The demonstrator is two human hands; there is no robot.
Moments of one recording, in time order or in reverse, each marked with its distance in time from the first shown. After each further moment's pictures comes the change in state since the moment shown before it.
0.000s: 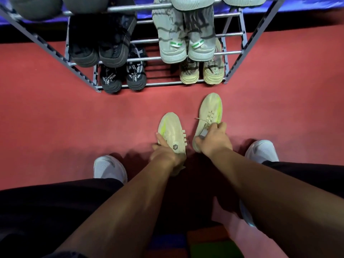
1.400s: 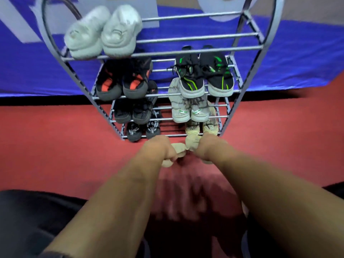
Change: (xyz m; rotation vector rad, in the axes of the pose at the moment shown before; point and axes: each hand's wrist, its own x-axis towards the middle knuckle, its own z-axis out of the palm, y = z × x) left_hand -0.119 0.050 -0.222 0.390 0.198 0.322; right_hand -0.041 -0.100 -0.176 -0.185 -0.035 -0.234
